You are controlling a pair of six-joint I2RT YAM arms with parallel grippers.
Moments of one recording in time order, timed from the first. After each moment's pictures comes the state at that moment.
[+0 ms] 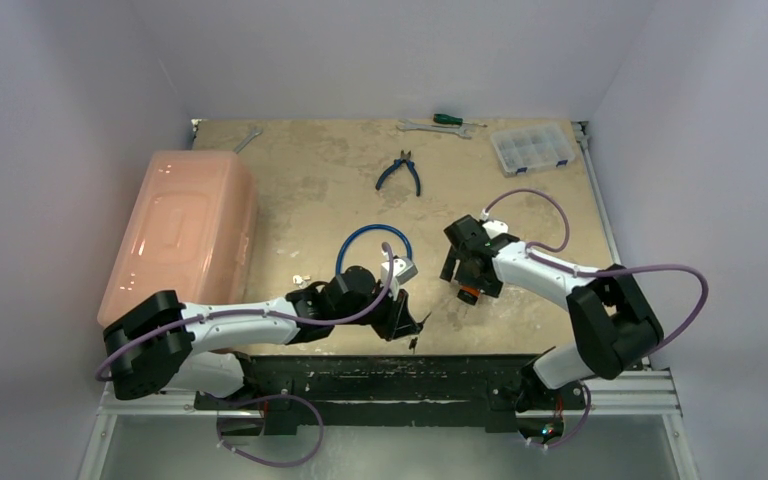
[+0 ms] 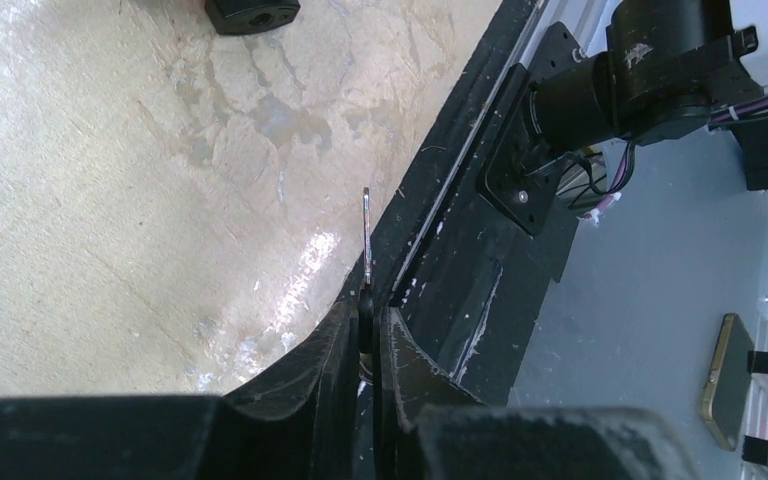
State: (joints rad) left arm -1.09 1.31 0.59 0.24 0.24 -0.53; right arm 0.55 1.47 0.81 -0.58 0.35 0.90
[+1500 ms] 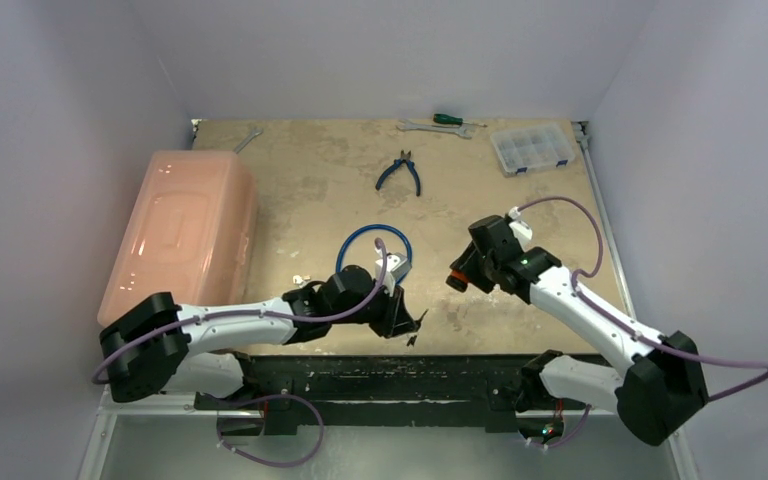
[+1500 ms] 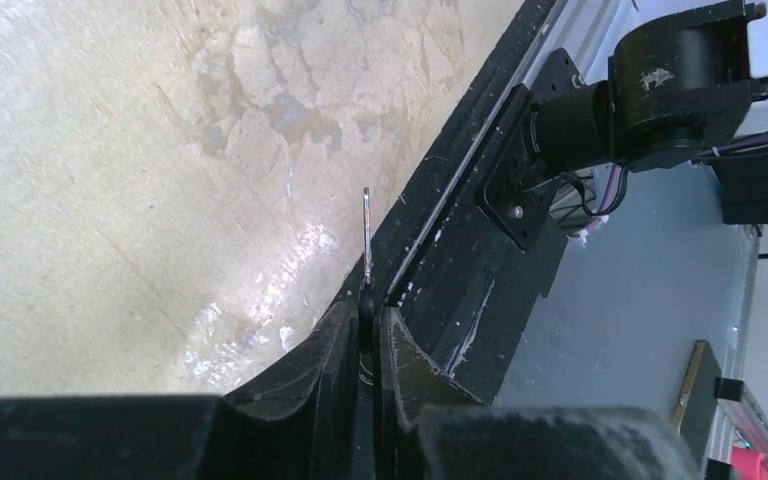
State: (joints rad) left arm -1.08 1.28 0.58 0.22 0.20 -0.60; right arm 0.55 1.16 0.76 -0.59 0.24 1.11
